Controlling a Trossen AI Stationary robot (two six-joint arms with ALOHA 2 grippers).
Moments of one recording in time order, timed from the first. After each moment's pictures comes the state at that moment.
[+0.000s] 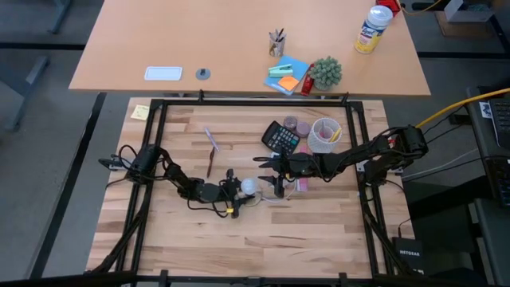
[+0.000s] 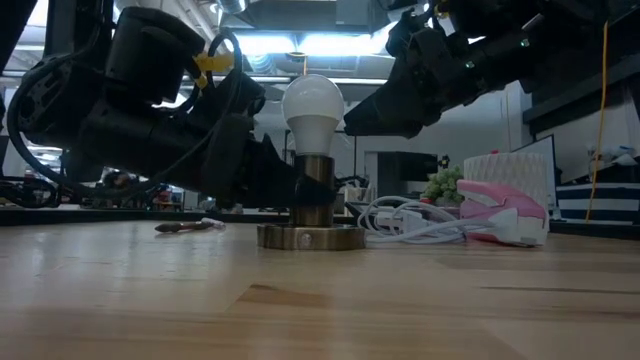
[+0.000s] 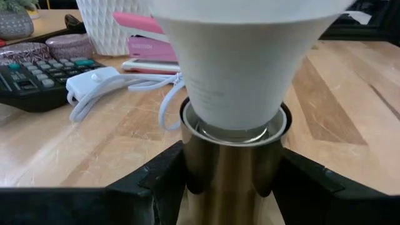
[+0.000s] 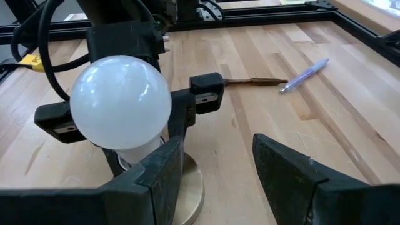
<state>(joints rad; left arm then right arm) -0.30 2.08 0.58 1.27 -0.48 -0.12 0.08 1.57 0.67 0.52 0.12 0.10</state>
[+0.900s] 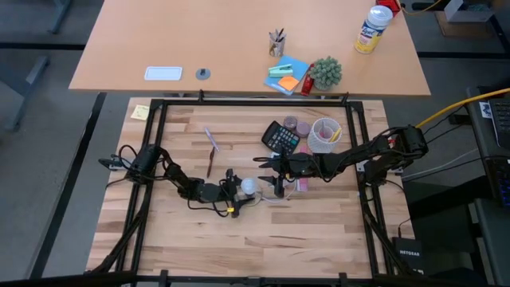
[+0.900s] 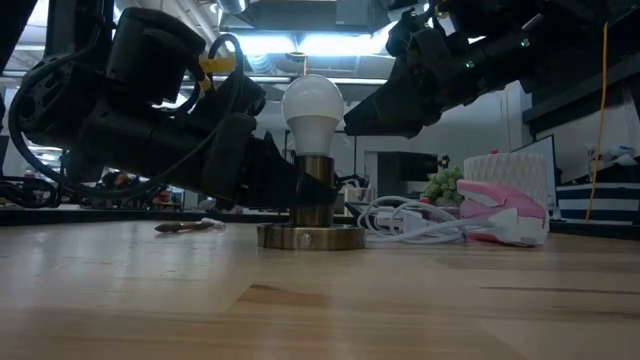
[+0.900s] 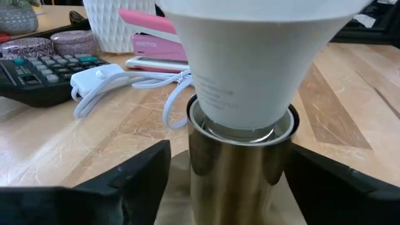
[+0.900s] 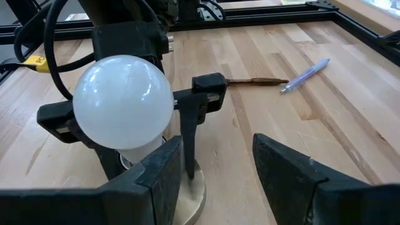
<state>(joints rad) -0.30 2.08 0.58 1.27 -0.49 -0.15 0.08 1.57 0.67 0.52 0.12 0.10</state>
